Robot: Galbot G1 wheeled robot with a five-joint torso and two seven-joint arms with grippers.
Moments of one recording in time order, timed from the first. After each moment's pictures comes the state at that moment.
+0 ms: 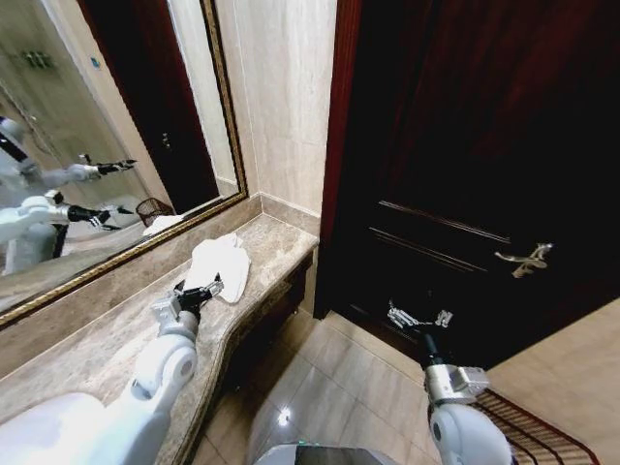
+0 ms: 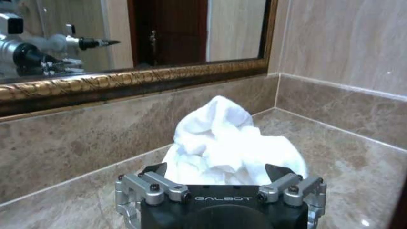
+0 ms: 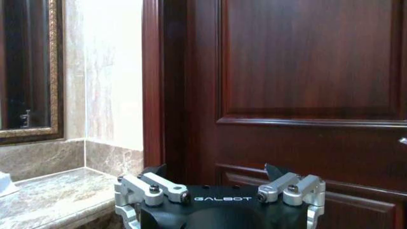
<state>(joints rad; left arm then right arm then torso) 1.34 -1.01 -0.58 -2.10 -0.73 0.43 -0.54 -1.67 1.59 0.66 2.27 0.07 -0.01 -0.13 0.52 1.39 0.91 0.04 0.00</state>
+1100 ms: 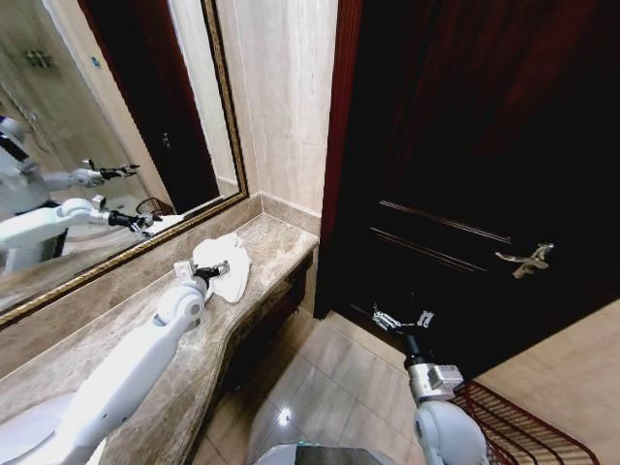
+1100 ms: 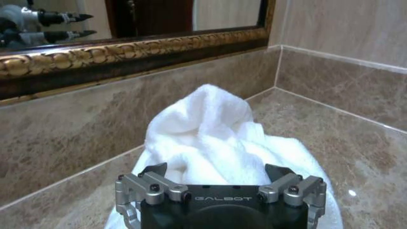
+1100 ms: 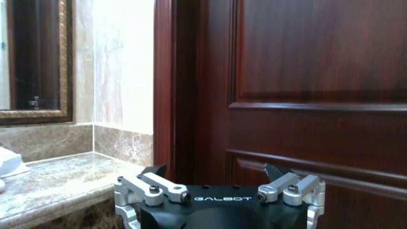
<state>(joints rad) 0.94 -0.82 -0.29 -1.80 -1.01 0.46 -0.61 -1.63 1.57 0.58 2.17 0.02 0.03 -0.08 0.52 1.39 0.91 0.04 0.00</state>
